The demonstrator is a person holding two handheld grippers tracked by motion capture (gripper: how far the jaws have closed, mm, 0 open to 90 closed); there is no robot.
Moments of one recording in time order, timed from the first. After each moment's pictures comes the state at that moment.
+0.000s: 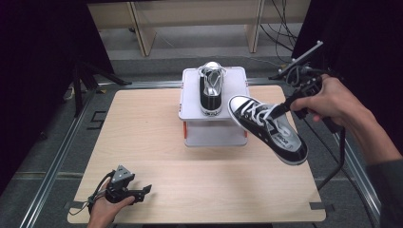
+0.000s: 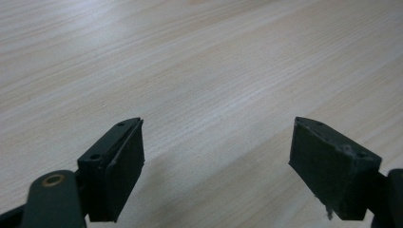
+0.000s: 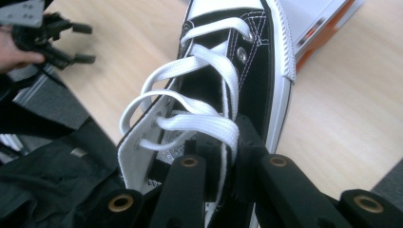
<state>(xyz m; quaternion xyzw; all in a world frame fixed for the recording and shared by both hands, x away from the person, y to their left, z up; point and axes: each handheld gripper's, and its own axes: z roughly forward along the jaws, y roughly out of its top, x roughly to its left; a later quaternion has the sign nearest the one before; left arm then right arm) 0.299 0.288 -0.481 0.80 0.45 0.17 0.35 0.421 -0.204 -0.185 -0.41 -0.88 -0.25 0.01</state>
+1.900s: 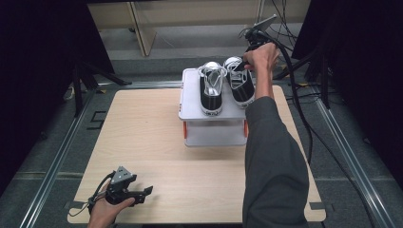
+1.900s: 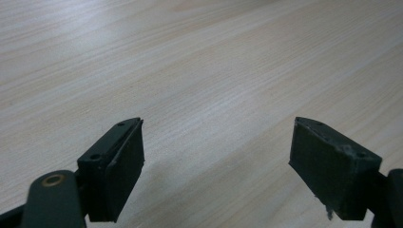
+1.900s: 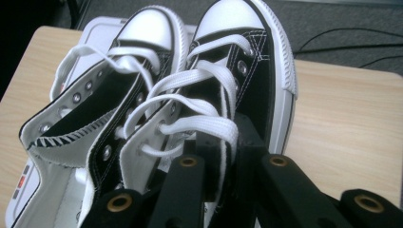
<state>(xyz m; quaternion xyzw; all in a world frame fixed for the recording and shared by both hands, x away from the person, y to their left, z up) 0.294 0.285 -0.478 0.80 0.45 0.16 0.37 0.601 -0.134 -0.219 -0.60 -0.75 -0.26 -0.07</state>
